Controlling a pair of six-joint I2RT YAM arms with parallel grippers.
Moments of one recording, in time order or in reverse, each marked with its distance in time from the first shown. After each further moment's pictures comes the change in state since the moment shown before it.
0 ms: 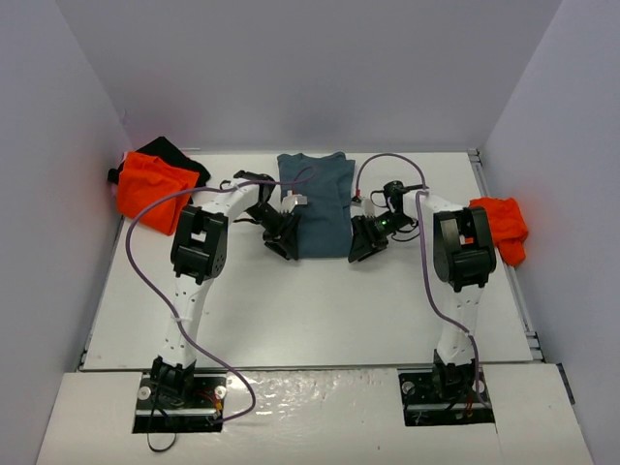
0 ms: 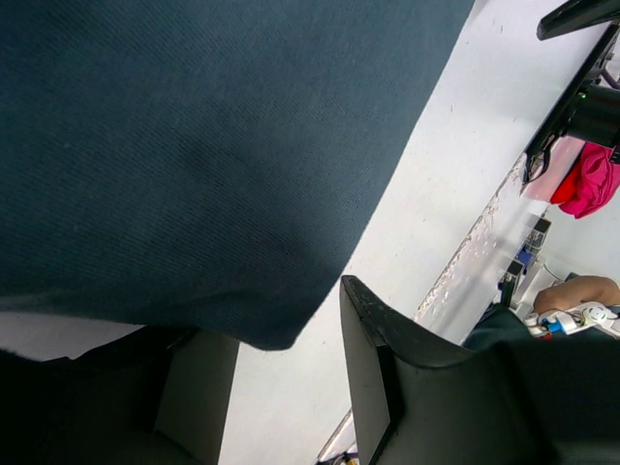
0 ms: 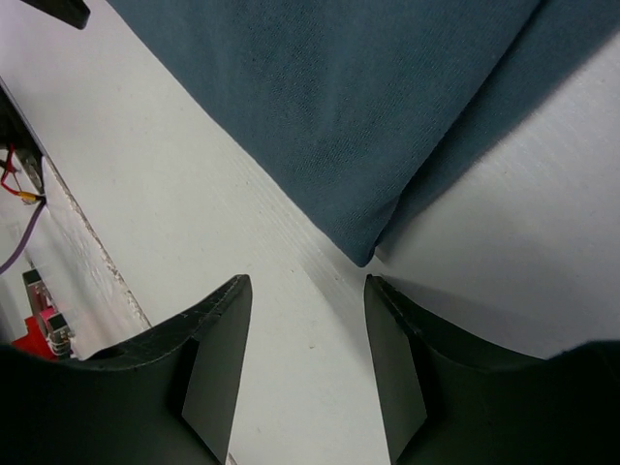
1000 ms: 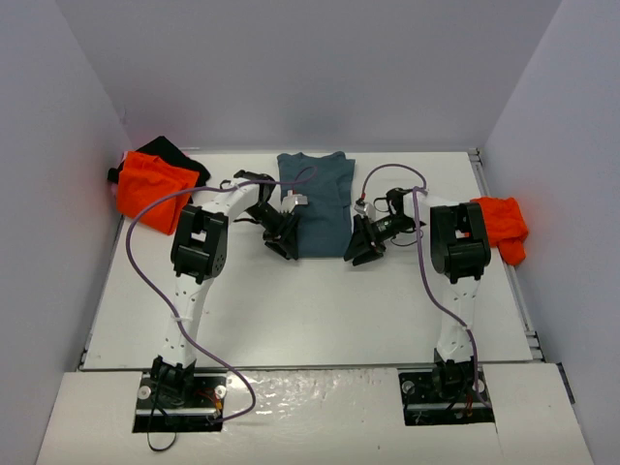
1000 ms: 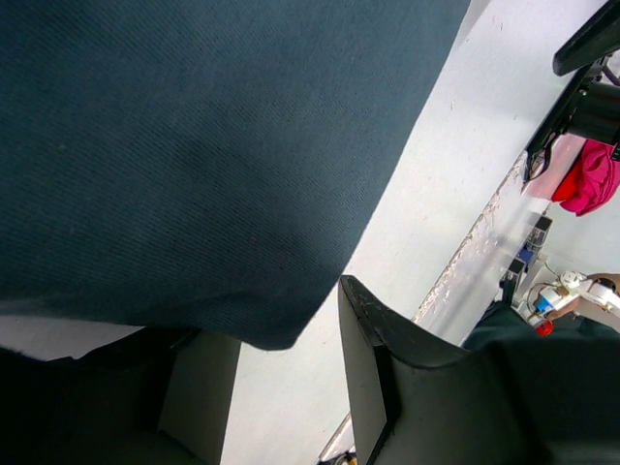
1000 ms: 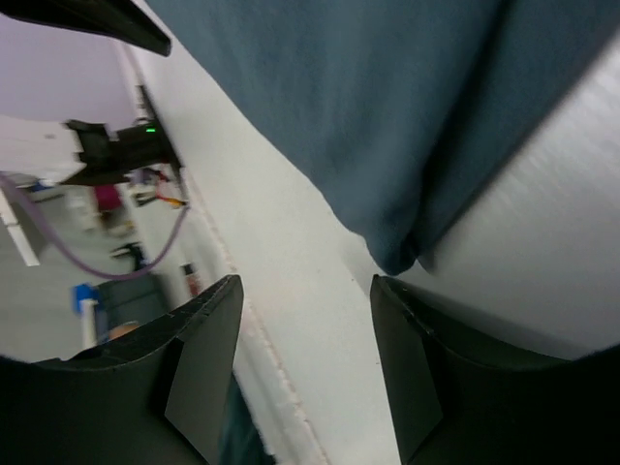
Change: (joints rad) left arm 0.000 0.001 0.000 -0.003 0.002 0.009; right arm -0.040 0.100 0.031 -0.056 -0.191 0.122
